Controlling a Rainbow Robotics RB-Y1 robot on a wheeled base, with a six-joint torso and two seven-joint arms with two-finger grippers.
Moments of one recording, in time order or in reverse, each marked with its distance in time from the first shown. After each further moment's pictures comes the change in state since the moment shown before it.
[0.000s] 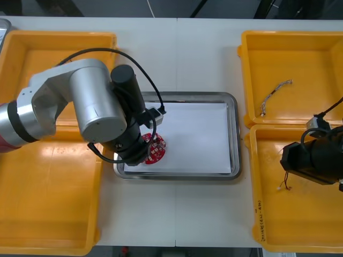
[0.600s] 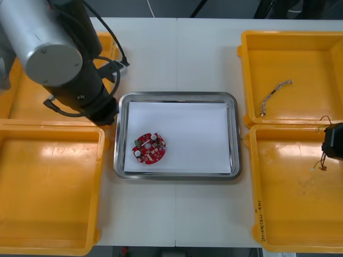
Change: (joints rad) right arm 0.005 -0.237 -0.165 -0.163 -0.263 0.001 0.000; left arm -0.001 0.093 0.325 -0.004 0.065 0.212 0.000
